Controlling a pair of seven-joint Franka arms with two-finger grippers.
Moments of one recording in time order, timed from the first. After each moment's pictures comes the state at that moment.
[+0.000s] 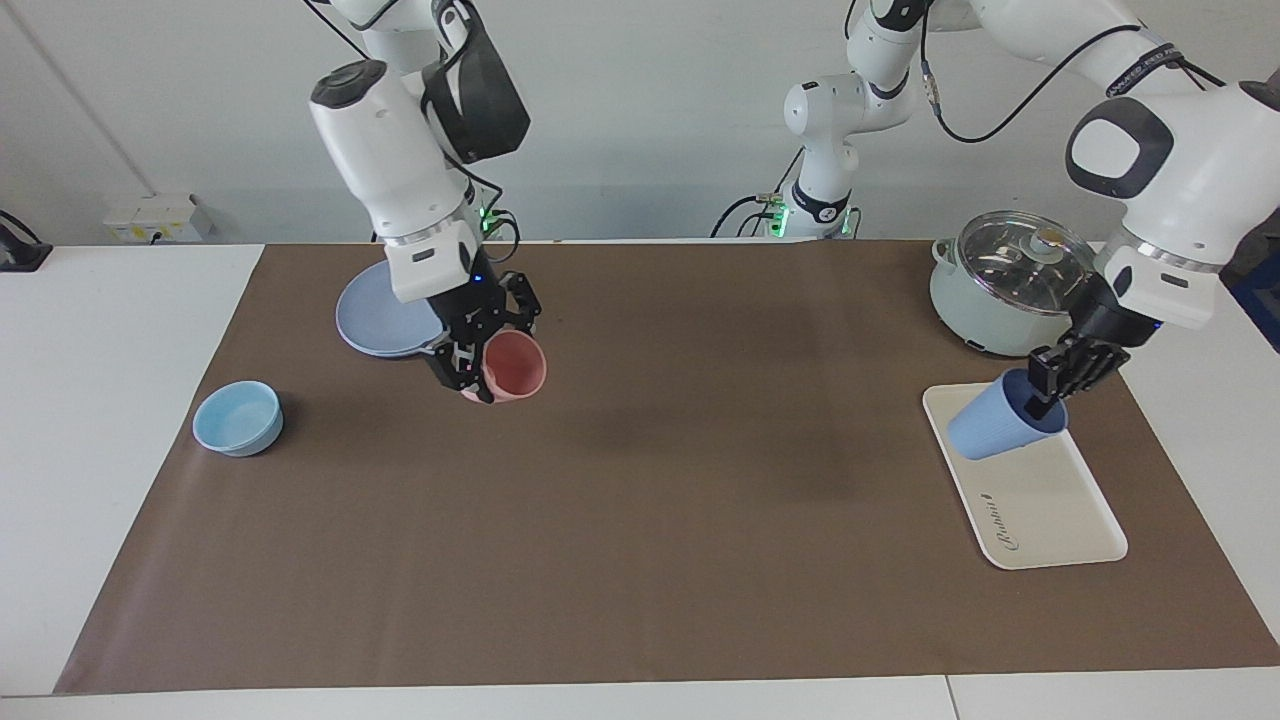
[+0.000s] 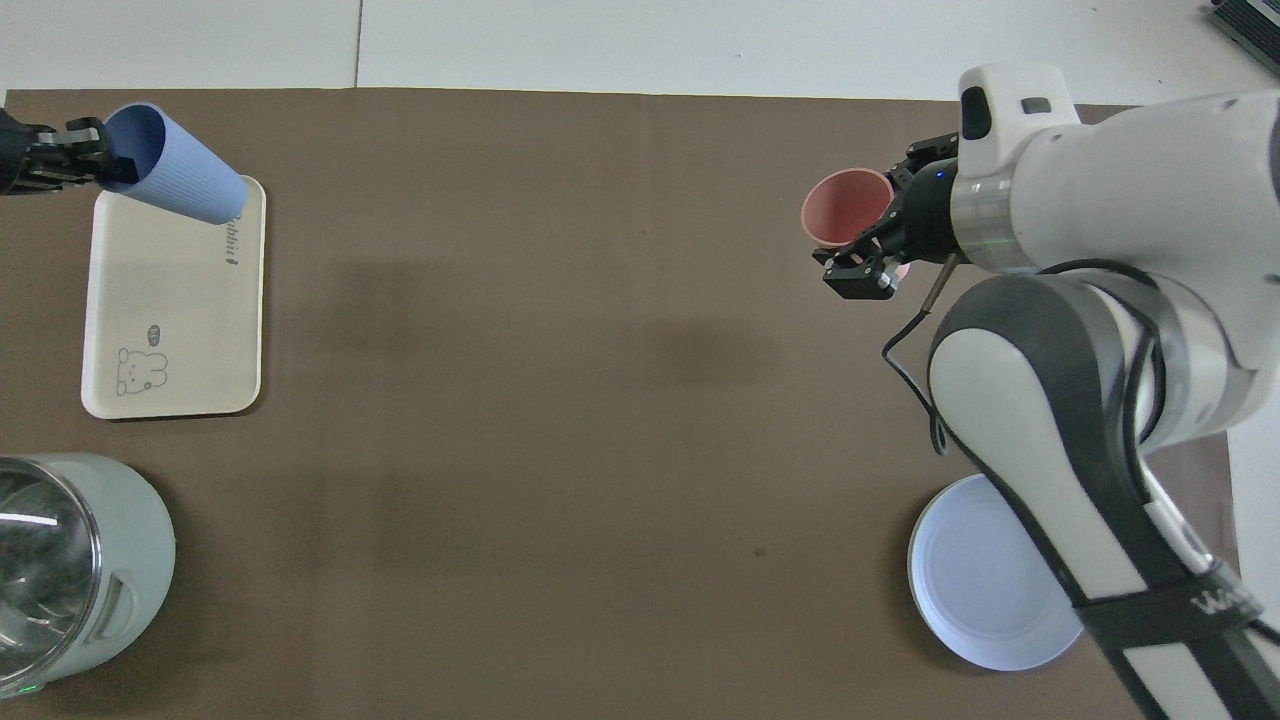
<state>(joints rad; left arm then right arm) 0.18 0.26 -0.09 -1.54 -0.18 2.07 0.01 0.29 0.15 -0.10 -1.68 0.35 2.17 -0.89</state>
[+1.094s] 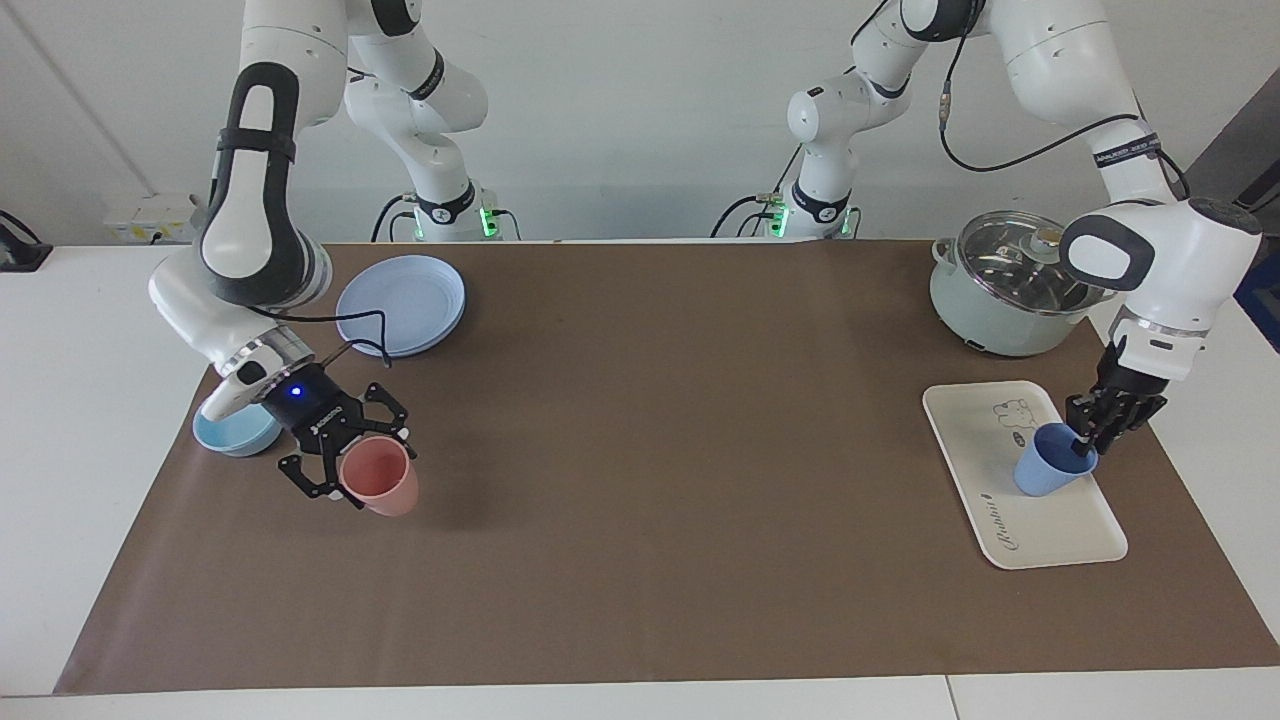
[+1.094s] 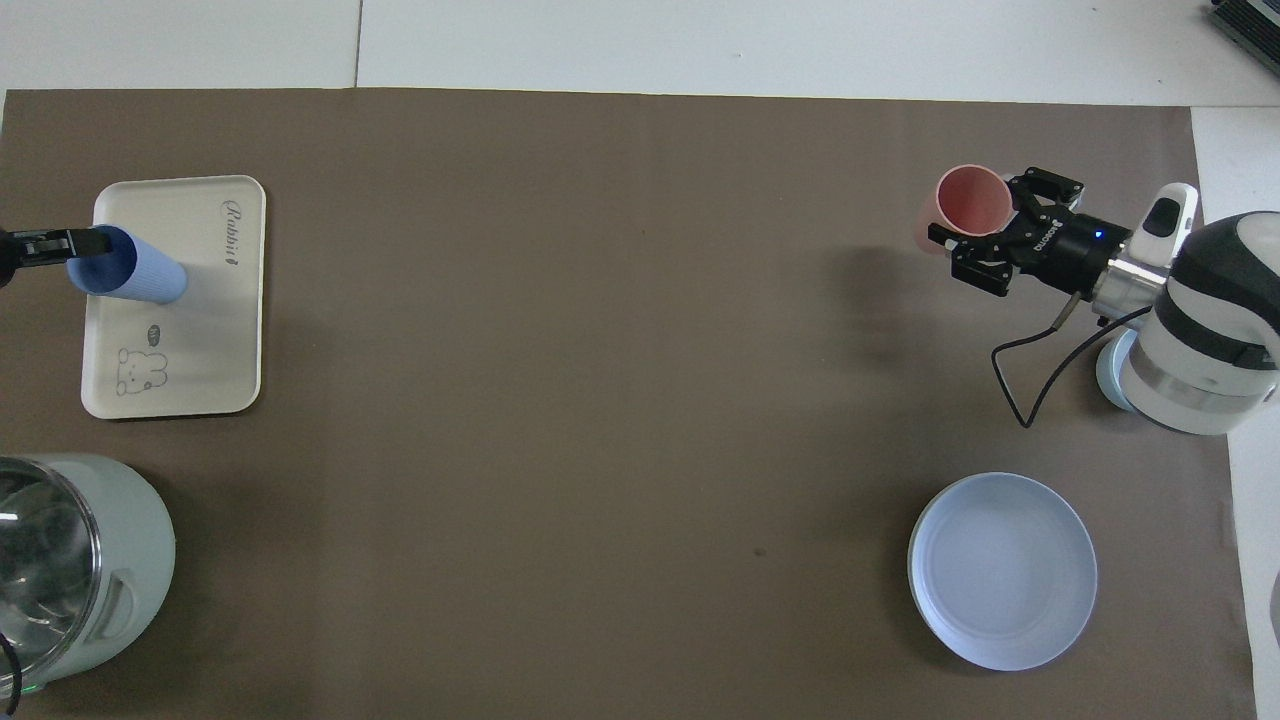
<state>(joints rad) 0.33 0.30 -0.09 -1.83 -0.18 2.49 0.32 -0.01 0.30 -0.10 -1.95 1.48 2.33 -1.99</state>
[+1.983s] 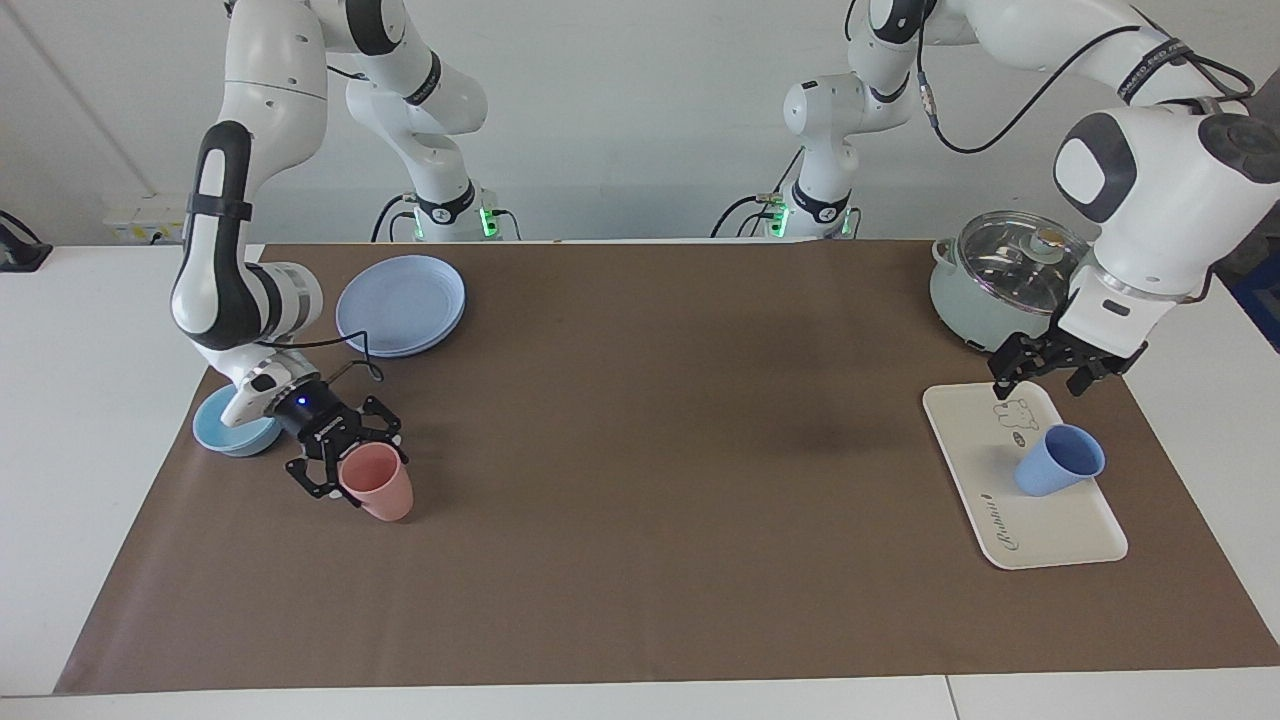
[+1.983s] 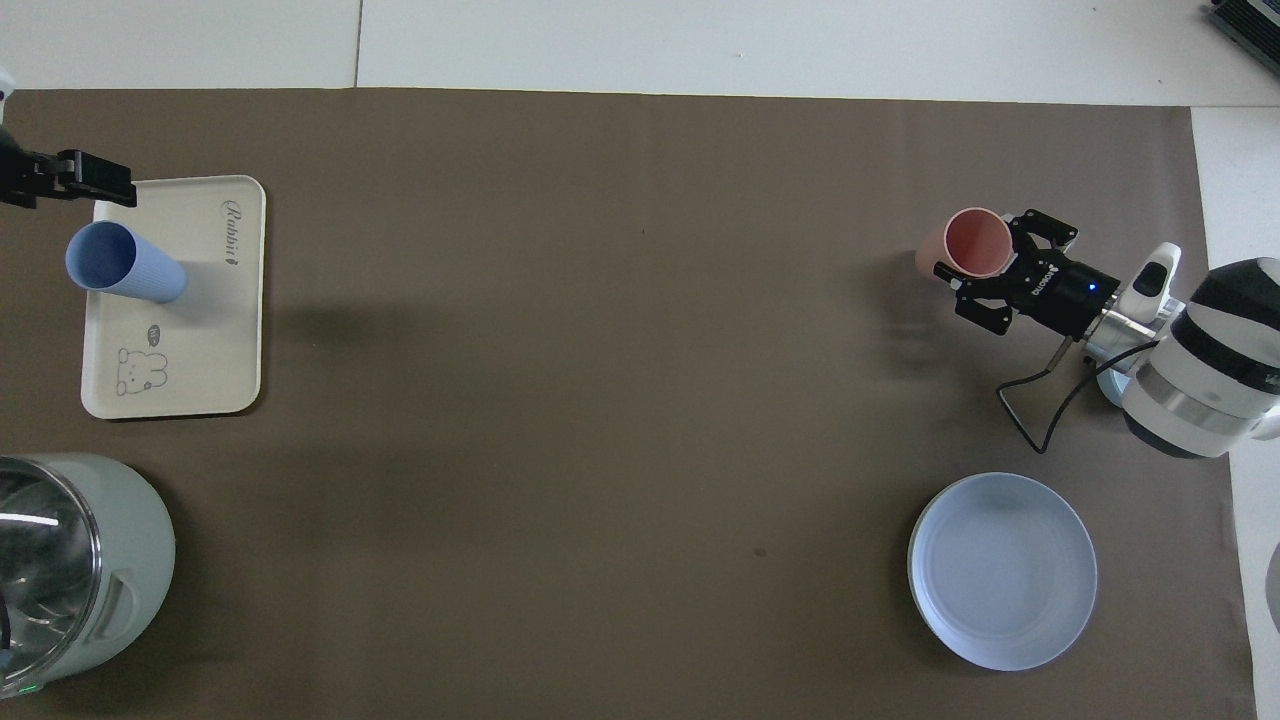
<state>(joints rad) 0.06 0.28 -0.11 -1.34 0.06 1.69 0.01 -0.10 0.37 -0.09 -2.03 1.69 2.19 -2.32</state>
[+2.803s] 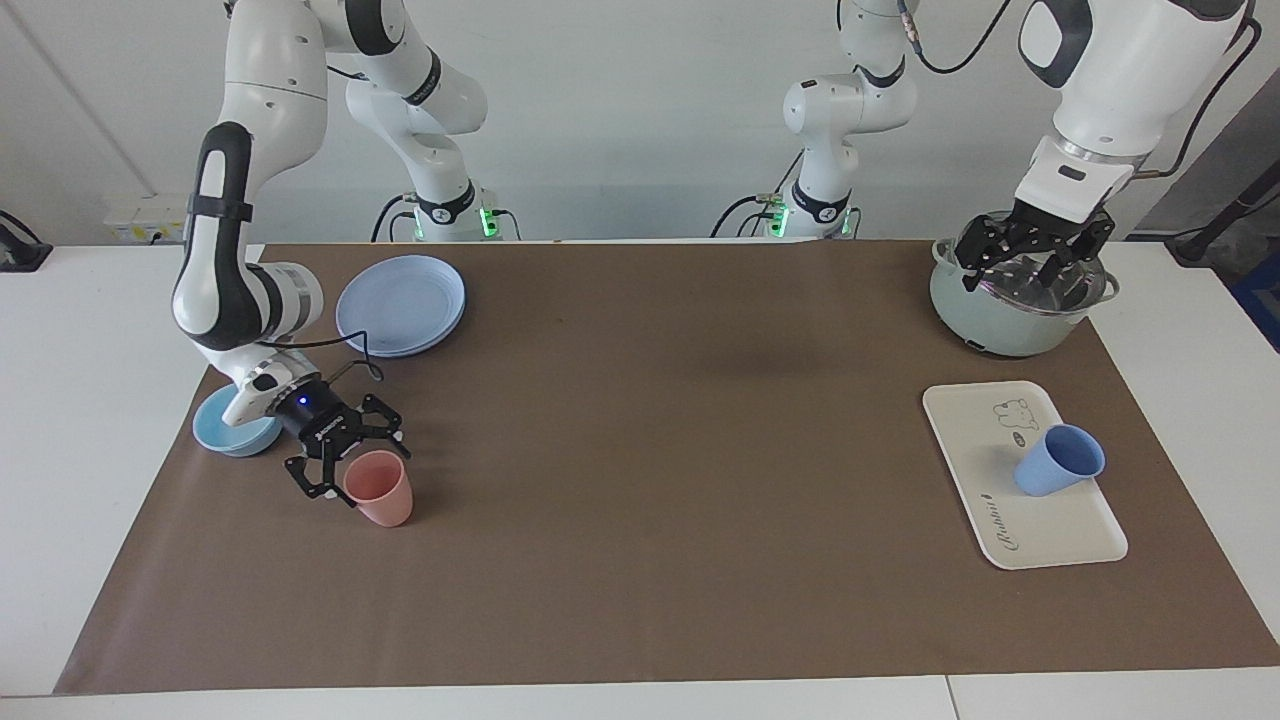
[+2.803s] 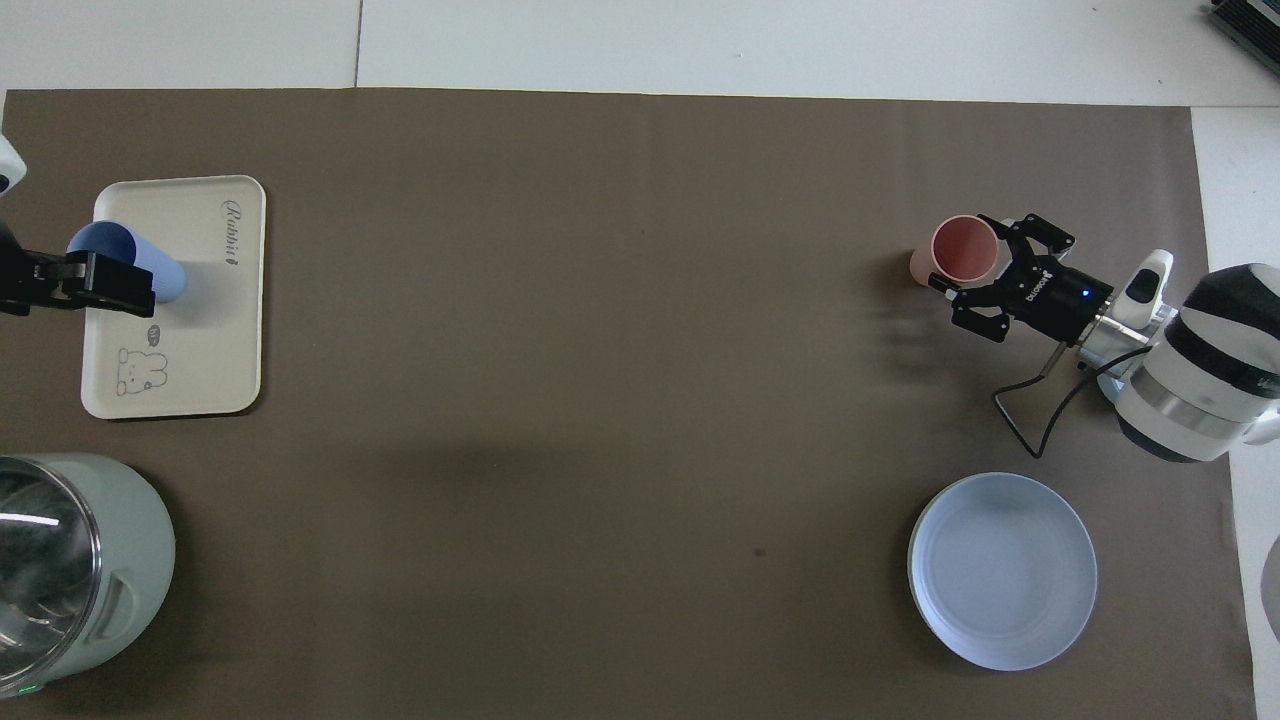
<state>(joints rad) 0.05 0.01 -0.12 -1.57 0.06 1.62 0.00 -0.10 0.37 -0.09 -2.04 1.69 2.19 -2.32</state>
